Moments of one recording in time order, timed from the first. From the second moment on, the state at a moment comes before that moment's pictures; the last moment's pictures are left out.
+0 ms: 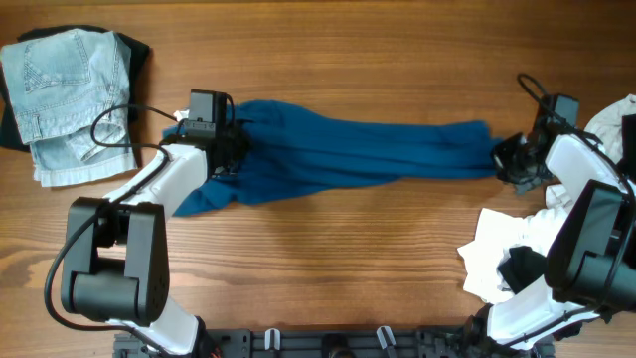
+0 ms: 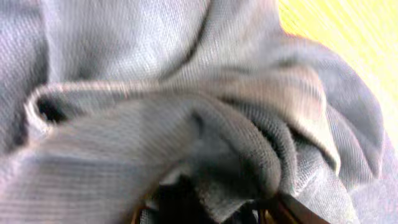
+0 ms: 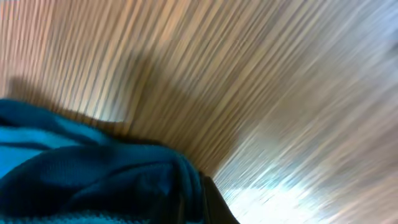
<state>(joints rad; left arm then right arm) -0.13 1.78 0.97 -0.28 0.04 -0.81 -0.33 1.83 1.06 -0.59 -0.01 0.76</state>
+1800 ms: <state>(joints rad) -0.14 1.77 0.98 -0.31 0.04 -0.81 -0.60 1.85 1.12 -0.84 -0.72 0.19</state>
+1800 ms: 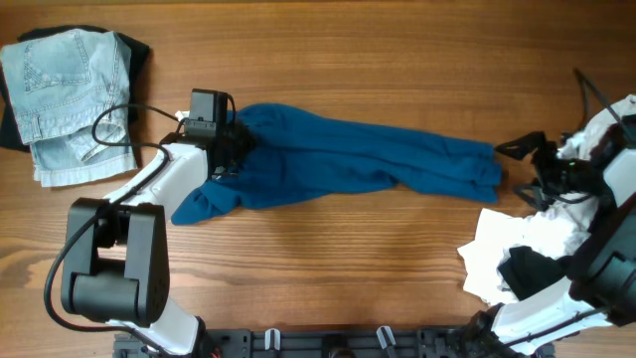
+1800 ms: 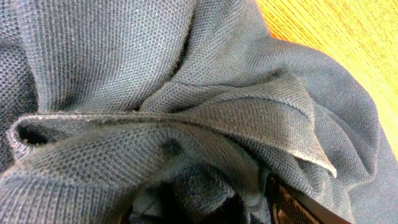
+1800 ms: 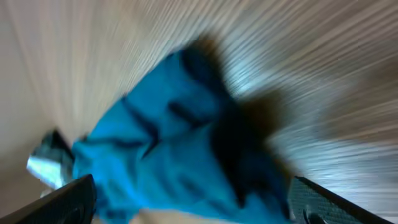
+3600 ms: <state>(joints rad) -0.13 1.77 0.98 -0.32 0.09 -0.81 -0.70 2.05 1.34 -1.10 -1.10 -0.33</state>
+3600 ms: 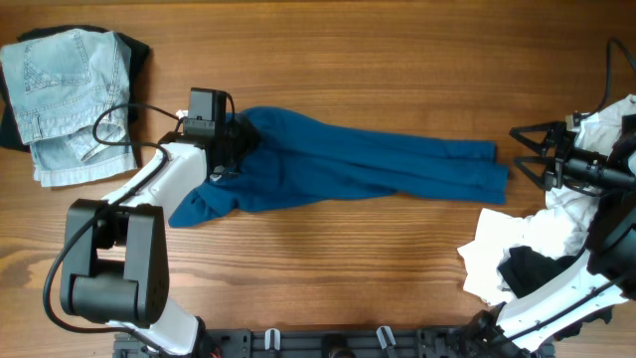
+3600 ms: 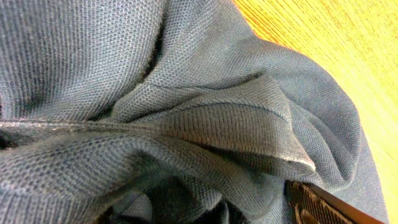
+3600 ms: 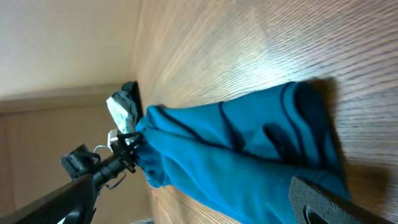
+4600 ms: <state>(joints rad) -0.13 1.77 0.98 -0.31 0.13 -0.81 -0.35 2.05 1.36 -1.02 -0.45 0.05</state>
